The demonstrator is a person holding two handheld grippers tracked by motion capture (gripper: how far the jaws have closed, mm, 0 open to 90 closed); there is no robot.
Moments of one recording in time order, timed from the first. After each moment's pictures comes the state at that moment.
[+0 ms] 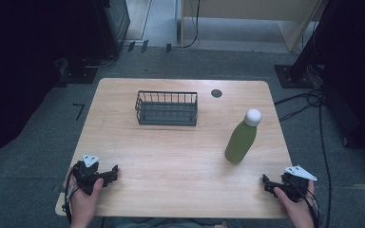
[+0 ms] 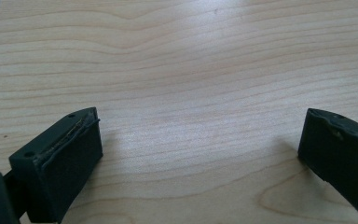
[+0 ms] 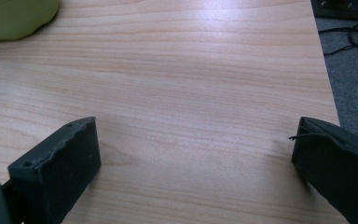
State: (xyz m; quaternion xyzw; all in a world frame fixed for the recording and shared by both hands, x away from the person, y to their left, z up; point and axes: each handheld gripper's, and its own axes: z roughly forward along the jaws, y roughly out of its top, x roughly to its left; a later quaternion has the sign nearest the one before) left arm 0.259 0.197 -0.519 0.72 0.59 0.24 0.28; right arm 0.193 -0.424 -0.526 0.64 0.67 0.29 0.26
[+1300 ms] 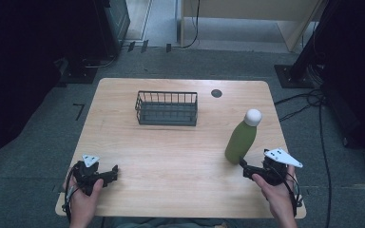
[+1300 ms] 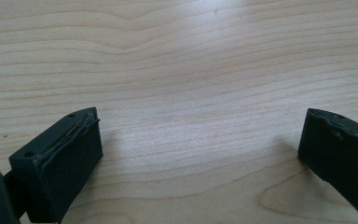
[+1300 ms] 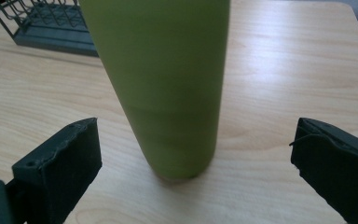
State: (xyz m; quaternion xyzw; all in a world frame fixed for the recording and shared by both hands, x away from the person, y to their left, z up) left arm 0.259 0.197 -0.519 0.72 0.59 0.24 0.28; right arm 0.220 -0.345 -0.453 0.56 0.67 0.42 0.27
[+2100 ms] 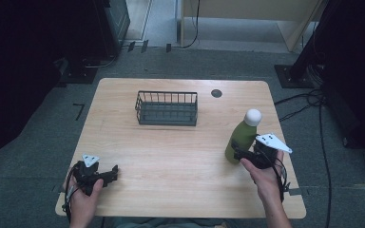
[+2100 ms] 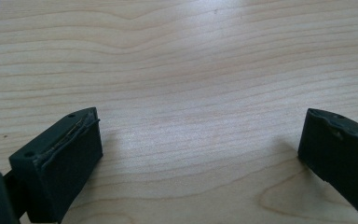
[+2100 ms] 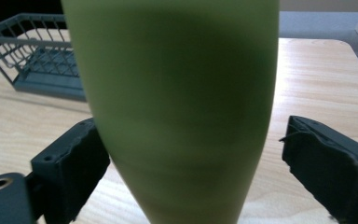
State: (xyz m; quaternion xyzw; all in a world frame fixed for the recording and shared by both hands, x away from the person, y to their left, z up) left arm 0.259 0.197 -0.519 0.72 0.59 0.24 0.28; right arm 0.258 -0.321 -0.437 0.56 0.63 0.45 0.29
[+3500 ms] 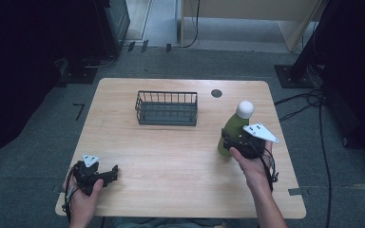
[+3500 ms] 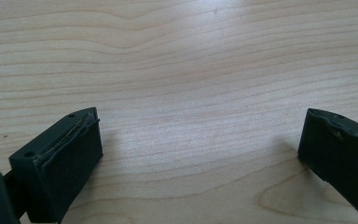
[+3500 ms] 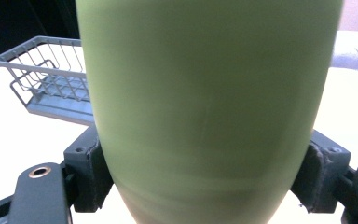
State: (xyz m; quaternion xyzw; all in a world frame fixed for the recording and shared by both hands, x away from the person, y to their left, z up) left arm 0.259 0.197 -0.519 0.72 0.59 0.24 0.28; right arm 0.276 -0.286 -0.413 0.54 0.64 0.45 0.31
